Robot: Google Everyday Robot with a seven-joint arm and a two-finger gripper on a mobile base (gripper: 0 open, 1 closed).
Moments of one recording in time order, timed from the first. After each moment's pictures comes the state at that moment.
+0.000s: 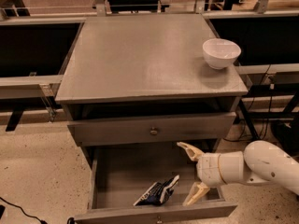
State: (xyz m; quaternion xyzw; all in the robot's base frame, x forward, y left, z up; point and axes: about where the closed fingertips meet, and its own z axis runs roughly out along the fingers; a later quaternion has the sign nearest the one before) arm 0.447 -0.107 0.612 -0.70 0.56 0.15 0.41
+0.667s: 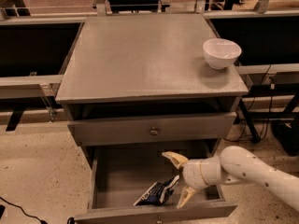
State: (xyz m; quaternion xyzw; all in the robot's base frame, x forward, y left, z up) arm 0.464 -0.081 0.530 -0.78 0.47 0.13 0.40
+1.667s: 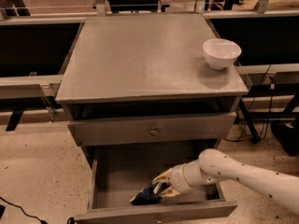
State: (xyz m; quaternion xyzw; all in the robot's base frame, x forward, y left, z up) arm 0.470 -0.047 0.450 -0.84 0.39 0.13 0.35
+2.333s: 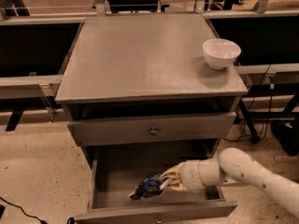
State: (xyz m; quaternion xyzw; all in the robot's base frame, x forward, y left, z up) arm 0.463 -0.057 0.519 -0.80 0.39 0.14 0.44
